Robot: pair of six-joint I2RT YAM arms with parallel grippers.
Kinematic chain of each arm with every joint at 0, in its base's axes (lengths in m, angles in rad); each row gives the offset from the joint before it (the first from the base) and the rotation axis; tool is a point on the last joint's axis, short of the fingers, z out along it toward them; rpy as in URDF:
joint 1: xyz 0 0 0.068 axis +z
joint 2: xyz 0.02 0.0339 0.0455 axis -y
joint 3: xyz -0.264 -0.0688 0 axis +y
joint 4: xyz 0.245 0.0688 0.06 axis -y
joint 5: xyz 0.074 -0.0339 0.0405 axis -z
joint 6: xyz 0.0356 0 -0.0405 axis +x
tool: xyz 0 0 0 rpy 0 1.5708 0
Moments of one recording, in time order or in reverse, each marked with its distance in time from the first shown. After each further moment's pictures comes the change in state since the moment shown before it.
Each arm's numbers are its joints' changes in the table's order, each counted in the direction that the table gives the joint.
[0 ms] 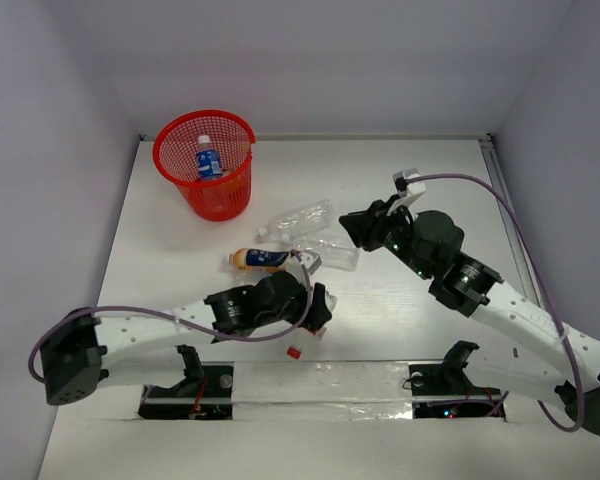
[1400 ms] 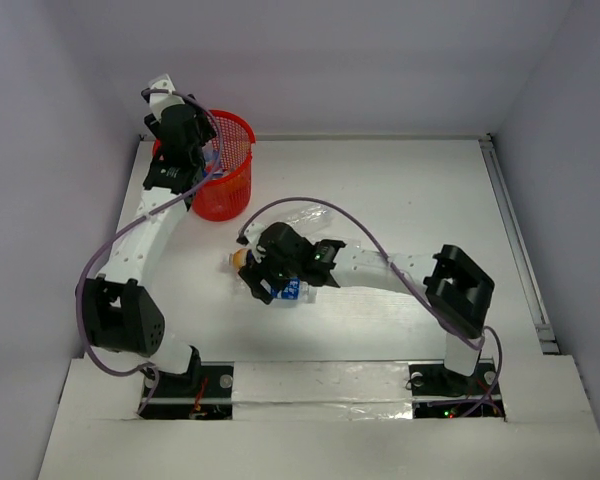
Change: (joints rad) left arm 0.970 -0.354 -0.849 -0.004 -0.370 0.264; right arm 0.256 -0.863 -0.459 -0.245 -0.250 -0.298
